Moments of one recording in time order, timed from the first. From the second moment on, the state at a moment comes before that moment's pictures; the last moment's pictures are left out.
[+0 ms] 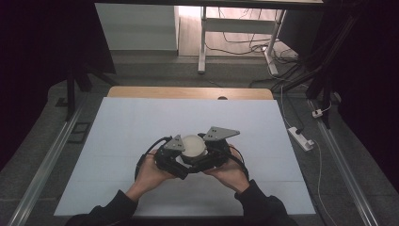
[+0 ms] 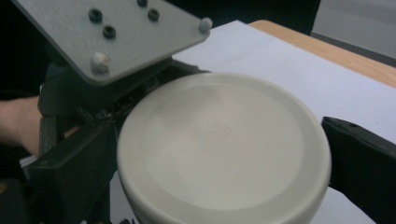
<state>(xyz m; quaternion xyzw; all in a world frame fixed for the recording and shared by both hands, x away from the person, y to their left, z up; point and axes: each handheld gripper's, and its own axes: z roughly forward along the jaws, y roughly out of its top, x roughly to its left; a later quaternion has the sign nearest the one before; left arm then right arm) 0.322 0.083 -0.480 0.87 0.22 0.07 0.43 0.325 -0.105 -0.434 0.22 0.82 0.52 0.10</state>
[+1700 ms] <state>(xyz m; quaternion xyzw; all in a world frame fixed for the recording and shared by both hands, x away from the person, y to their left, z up) 0.321 0.084 -0.478 0.88 0.21 0.07 0.43 0.328 -0.114 -0.433 0.19 0.83 0.51 0.08</state>
